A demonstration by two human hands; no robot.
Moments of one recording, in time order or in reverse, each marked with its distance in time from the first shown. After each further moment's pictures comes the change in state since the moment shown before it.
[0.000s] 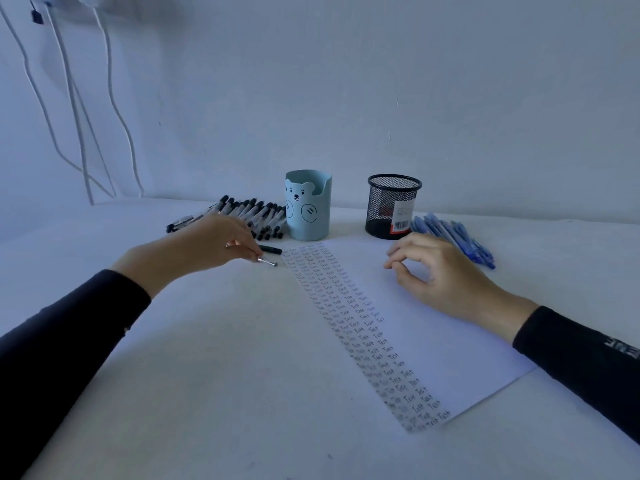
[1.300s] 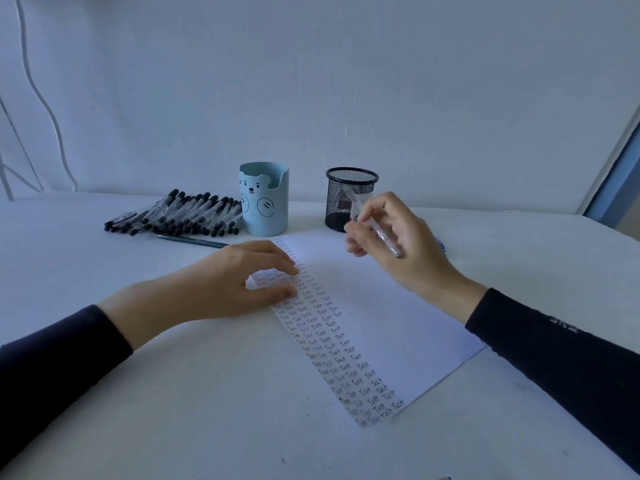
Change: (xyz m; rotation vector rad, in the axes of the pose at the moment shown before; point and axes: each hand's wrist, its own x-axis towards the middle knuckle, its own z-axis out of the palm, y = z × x) left_hand -0.001 0.079 0.045 -0.234 -0.014 0.280; right_hand 0.010 -0.041 -0.020 0.535 0.149 0.260
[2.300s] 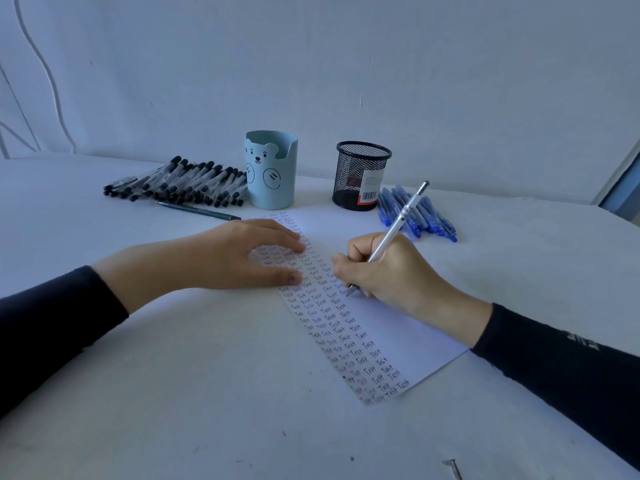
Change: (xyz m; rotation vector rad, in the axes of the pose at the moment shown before) left_hand 0.001 0.007 -0.006 -0.025 -0.230 -0.224; right_hand -0.028 -0.015 0.031 -0.020 -0.172 0.352
